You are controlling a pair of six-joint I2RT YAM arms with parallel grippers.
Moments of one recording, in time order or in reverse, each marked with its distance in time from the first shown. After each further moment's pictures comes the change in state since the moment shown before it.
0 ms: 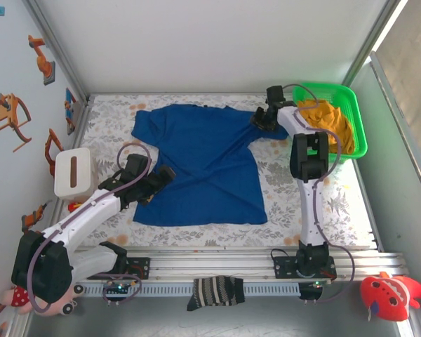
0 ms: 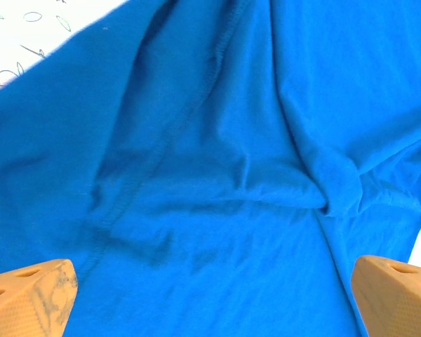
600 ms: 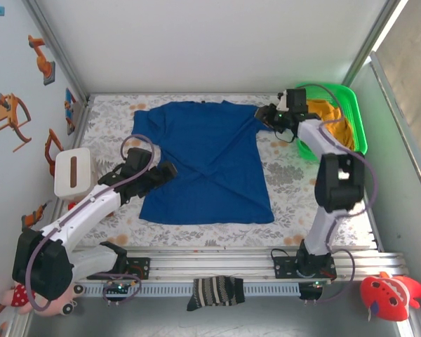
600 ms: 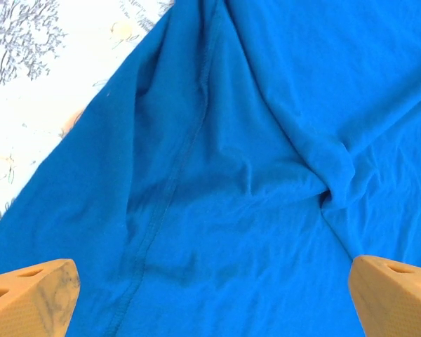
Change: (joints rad) left arm -0.015 0.031 0.095 -0.039 -0.042 0.196; right arm -0.011 -0.740 -0.778 0.352 -0.211 0.066
